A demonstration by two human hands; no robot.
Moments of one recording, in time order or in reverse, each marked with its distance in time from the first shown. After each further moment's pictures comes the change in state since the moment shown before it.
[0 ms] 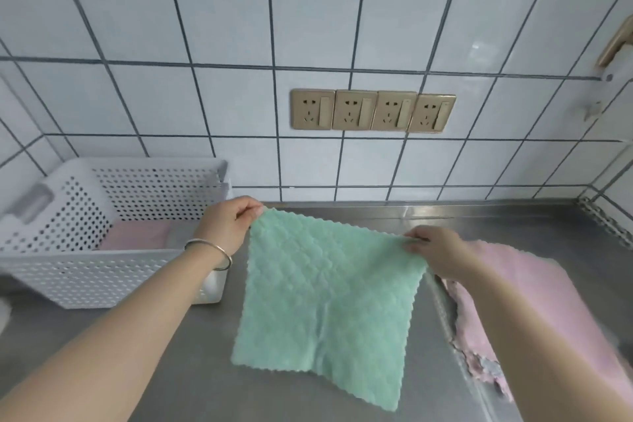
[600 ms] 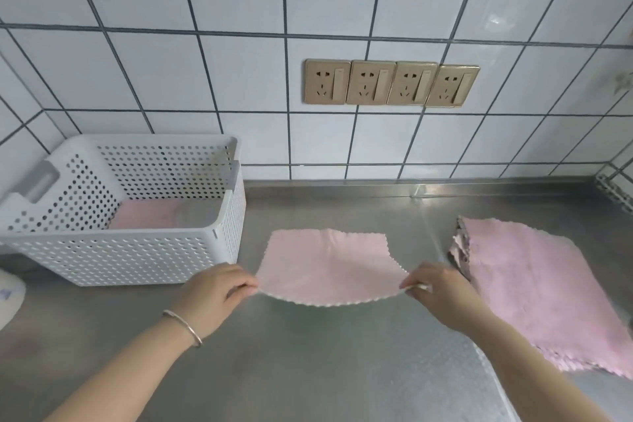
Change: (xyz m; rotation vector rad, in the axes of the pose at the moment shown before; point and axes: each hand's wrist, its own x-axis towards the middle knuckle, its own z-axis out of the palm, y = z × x) left_hand -0.102 -0.072 -0.006 0.169 -0.240 0.251; right_hand -0.041 0.038 0.067 -0.216 -0.068 -0.226
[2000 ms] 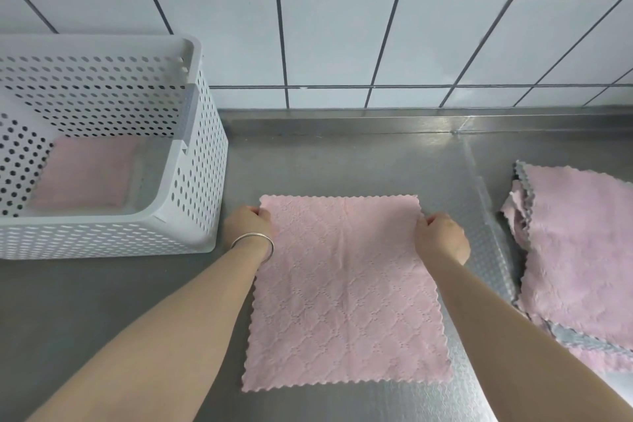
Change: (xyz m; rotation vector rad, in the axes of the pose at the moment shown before) left_hand 0.125 -0.063 0.151 -0.031 -0.007 -1.105; right_hand 0.142 0.059 0.126 -0.038 0.139 0.837
